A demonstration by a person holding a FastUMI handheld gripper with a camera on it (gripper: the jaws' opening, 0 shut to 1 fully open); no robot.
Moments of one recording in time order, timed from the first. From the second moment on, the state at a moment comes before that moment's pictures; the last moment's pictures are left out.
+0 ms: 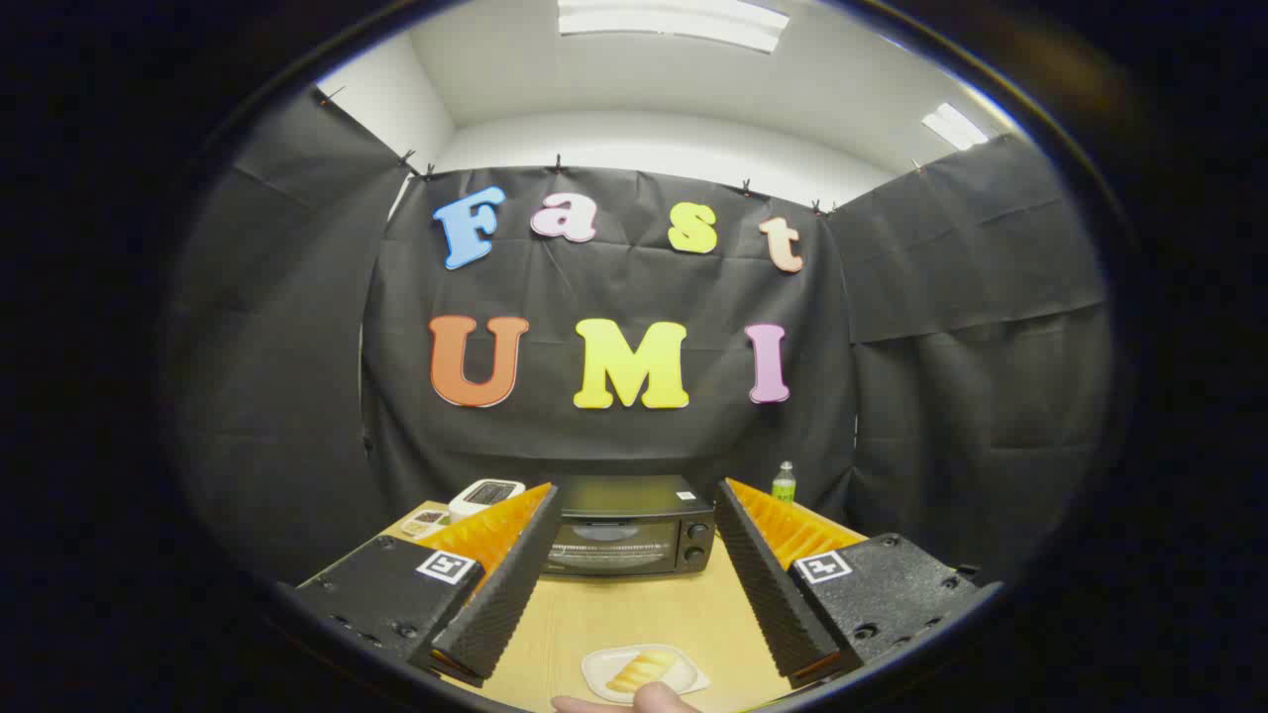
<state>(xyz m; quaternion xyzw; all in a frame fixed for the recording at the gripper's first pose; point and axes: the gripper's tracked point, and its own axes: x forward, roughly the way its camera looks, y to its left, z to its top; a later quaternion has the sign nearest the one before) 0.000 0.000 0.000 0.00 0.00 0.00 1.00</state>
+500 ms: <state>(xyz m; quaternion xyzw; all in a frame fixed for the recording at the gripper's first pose) 0.001 -0.003 0.002 0.01 -0.01 0.00 1.00</state>
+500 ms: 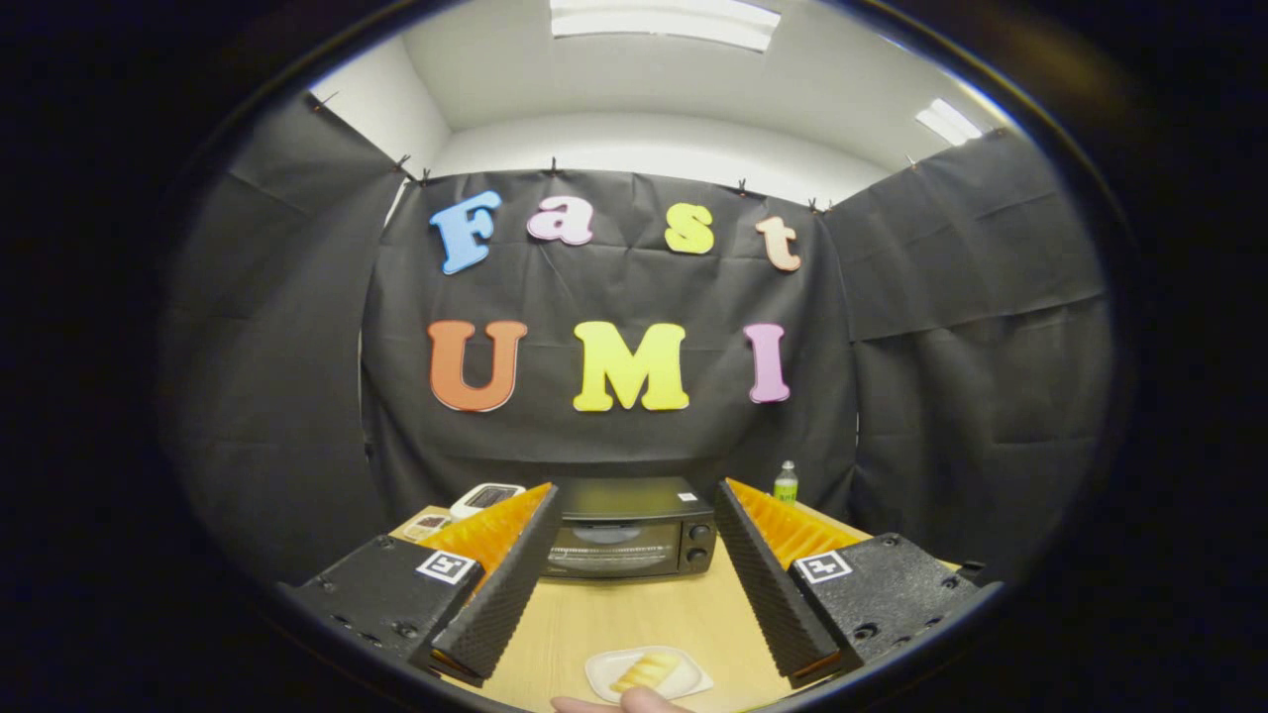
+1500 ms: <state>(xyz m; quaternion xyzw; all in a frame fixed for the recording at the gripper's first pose) 0.014 -0.005 -0.019 0.02 0.03 0.02 1.00</state>
